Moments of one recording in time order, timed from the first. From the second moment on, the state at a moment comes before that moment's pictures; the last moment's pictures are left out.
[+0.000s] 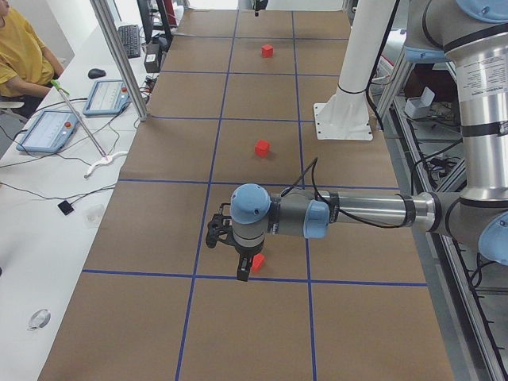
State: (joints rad) left arm -1.57 -1.35 -1.82 -1.63 -2.38 0.11; right arm 1.46 -1.70 1.67 -1.40 2.29 -0.03
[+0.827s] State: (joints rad) left arm -1.57 -1.49 -1.80 -1.75 -2.39 0.11; right arm 1.46 -1.65 1.78 -1.35 2.29 -0.02
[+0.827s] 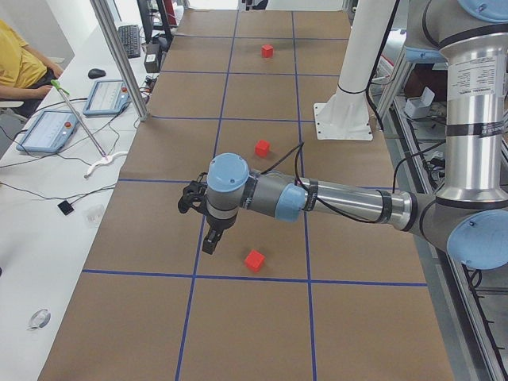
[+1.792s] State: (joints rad) left arm -1.57 -1.49 -1.81 -1.84 -2.39 0.11; right arm 1.31 -1.77 1.78 -0.99 2.45 0.03
